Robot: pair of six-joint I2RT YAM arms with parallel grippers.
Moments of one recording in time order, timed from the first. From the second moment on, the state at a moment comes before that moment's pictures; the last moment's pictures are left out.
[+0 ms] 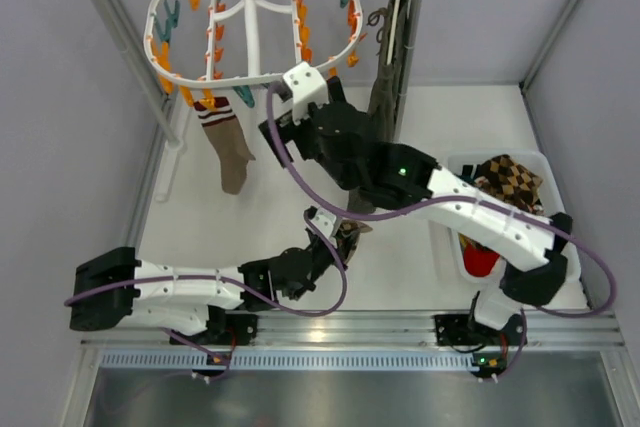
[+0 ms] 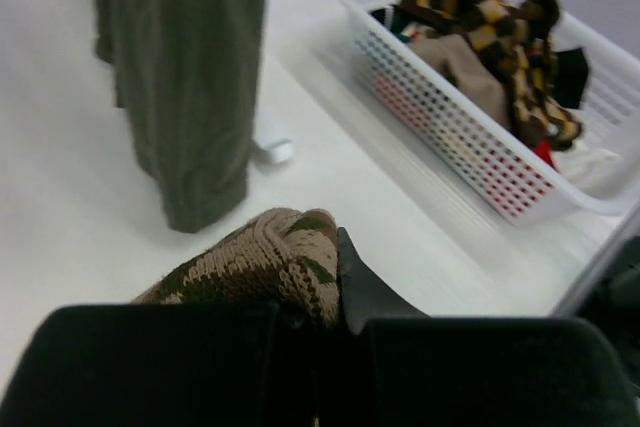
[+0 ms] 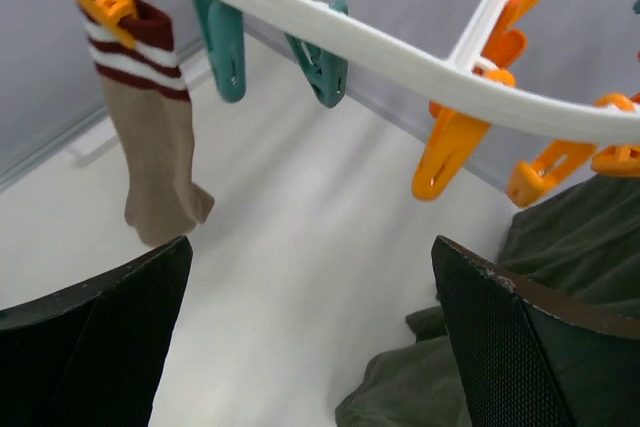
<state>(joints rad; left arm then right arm) -1.37 1.16 0.49 0.61 -0.69 -0.26 1.18 1.67 1.94 -0.44 0.63 -0.09</state>
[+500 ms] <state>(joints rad) -1.47 1.32 0.70 0.53 -0.36 -0.23 1.18 0.97 1.43 -0.55 0.45 0.05</state>
